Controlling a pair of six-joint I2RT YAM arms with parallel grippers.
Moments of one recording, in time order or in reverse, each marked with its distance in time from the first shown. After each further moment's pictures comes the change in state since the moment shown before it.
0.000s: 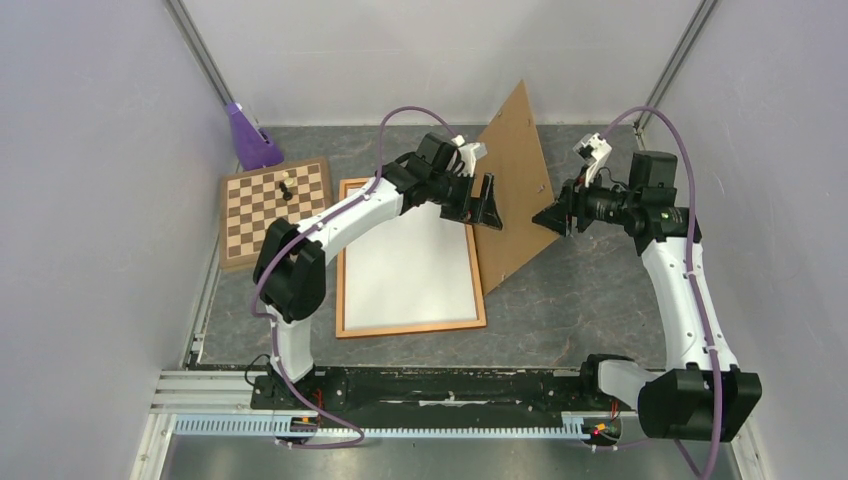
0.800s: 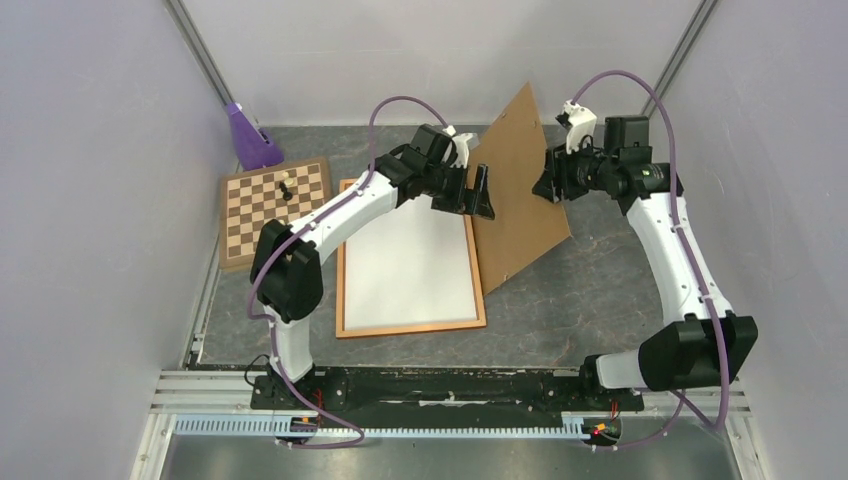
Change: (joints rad) left arm 0.022 -0.012 0.056 -0.085 -0.104 0.026; right arm 0.125 0.216 0.261 -0.095 0.419 0.063
